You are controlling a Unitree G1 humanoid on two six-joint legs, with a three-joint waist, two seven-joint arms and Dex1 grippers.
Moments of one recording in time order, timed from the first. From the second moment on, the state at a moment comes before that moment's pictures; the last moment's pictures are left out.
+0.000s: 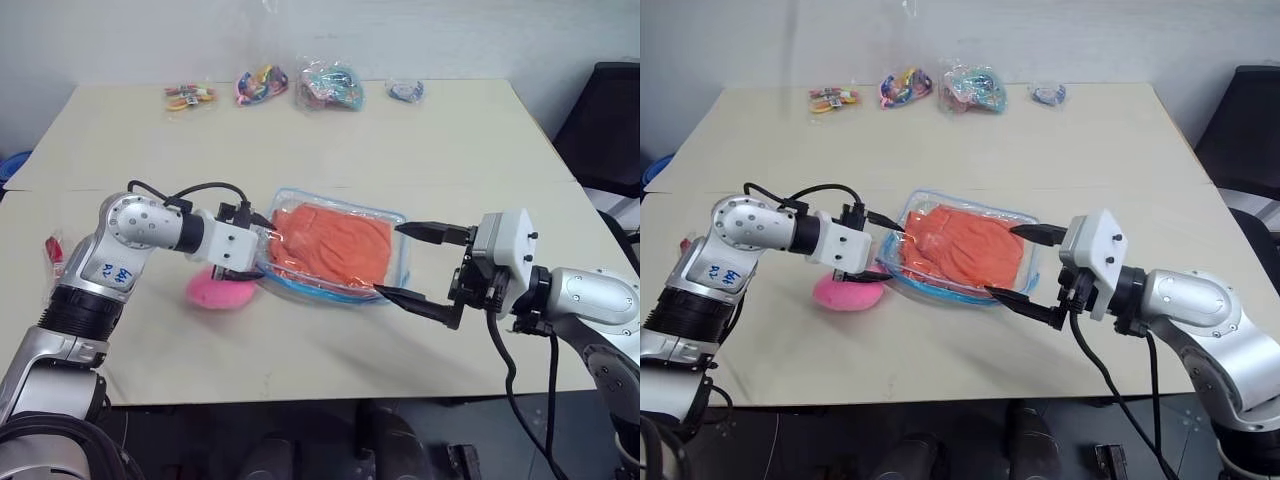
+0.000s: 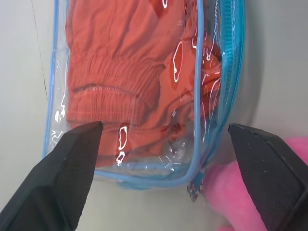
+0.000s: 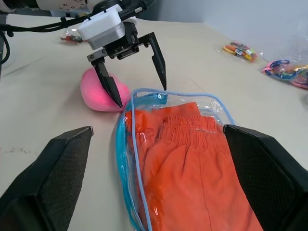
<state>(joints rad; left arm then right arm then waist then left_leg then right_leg) -0.77 0.81 -0.25 0.25 0.11 -0.32 -1.15 -0.26 -0.81 -0.13 -0.67 0.69 0.57 0.77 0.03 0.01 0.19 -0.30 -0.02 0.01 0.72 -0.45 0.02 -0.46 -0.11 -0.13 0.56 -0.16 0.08</state>
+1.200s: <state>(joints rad) -0.70 0.67 -0.25 0.02 -0.09 0.25 -1.13 -0.19 -0.82 -0.13 -0.75 0.66 0.59 0.73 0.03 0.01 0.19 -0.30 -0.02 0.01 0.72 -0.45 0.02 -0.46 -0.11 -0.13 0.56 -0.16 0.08</state>
